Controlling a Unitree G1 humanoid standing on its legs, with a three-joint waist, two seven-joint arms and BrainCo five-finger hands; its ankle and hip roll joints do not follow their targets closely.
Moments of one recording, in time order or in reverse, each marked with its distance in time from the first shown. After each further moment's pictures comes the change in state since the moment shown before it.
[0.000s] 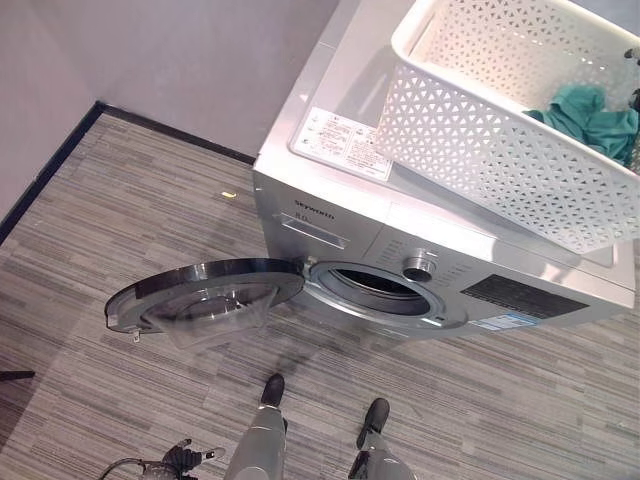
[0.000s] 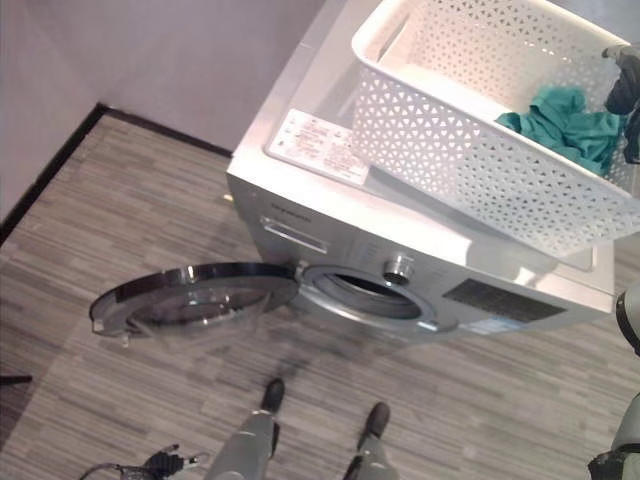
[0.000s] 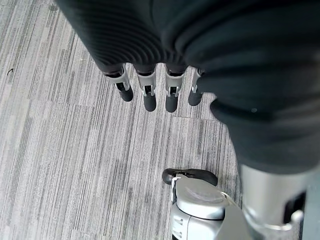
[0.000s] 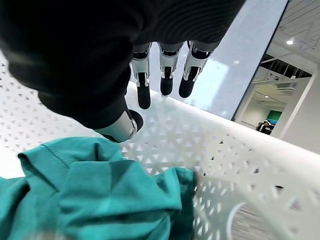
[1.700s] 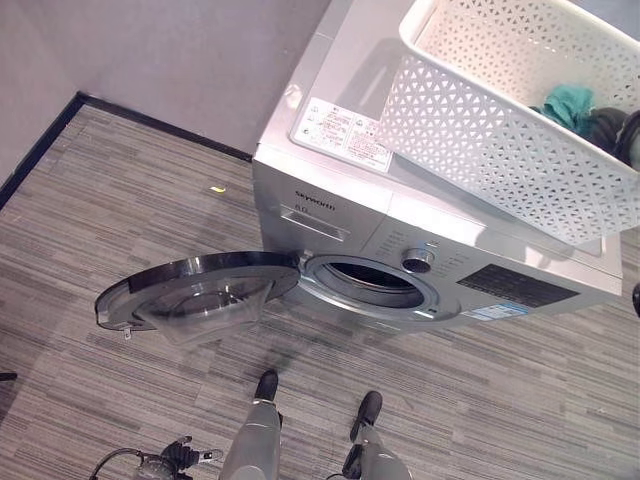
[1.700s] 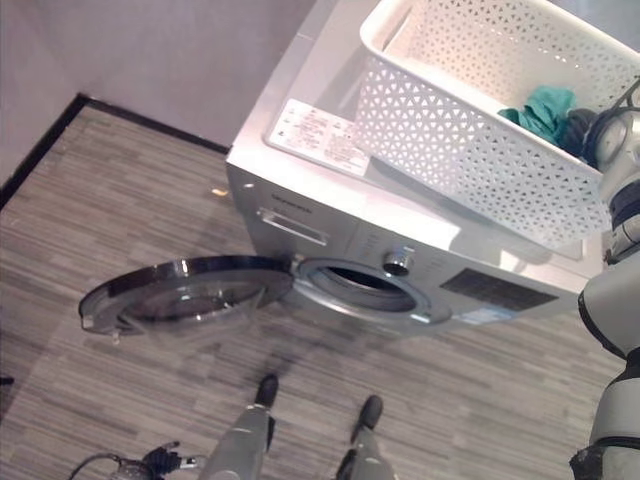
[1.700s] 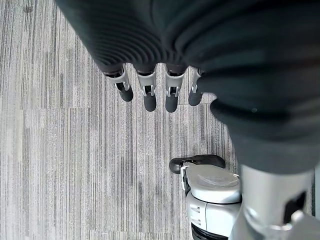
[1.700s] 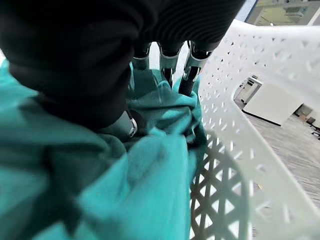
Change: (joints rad) left arm -0.019 0.037 -0.078 -0.001 0.037 0.021 -0.051; right arm -0.022 0.113 0.061 0.075 0.077 0.055 0.326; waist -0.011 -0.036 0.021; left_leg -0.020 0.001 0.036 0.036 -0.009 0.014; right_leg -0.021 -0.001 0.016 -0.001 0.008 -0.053
